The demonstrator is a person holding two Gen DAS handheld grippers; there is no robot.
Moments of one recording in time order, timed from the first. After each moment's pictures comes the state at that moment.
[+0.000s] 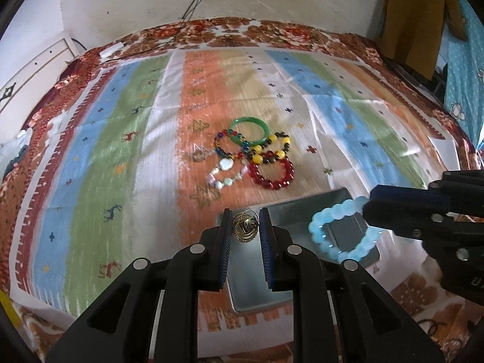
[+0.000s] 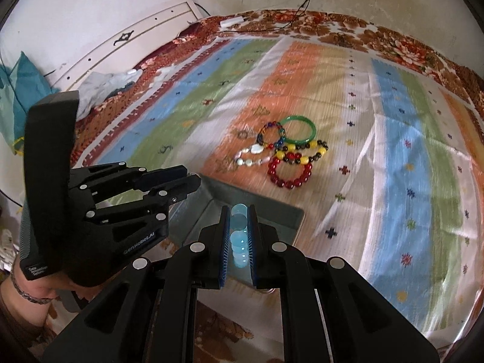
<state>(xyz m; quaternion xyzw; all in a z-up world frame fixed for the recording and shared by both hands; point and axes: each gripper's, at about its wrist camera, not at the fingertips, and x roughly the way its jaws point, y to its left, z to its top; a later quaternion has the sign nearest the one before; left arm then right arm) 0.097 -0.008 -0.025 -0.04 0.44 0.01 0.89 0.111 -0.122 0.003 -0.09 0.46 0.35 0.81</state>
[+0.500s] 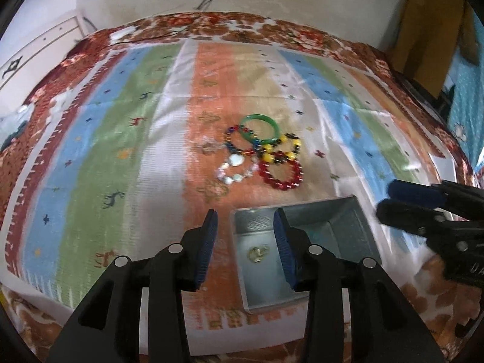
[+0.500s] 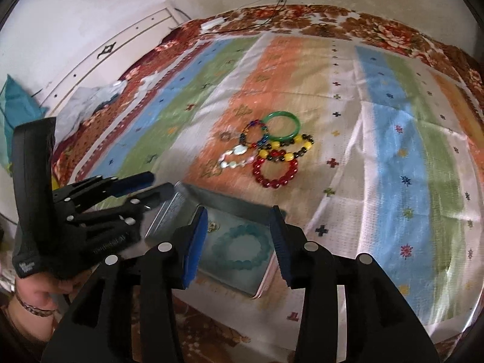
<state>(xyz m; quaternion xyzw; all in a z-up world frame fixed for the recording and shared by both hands) 0.100 0.017 -0.029 -0.09 0.45 0.03 0.89 0.130 -0.135 -0.003 -0.05 0.48 0.32 0.82</state>
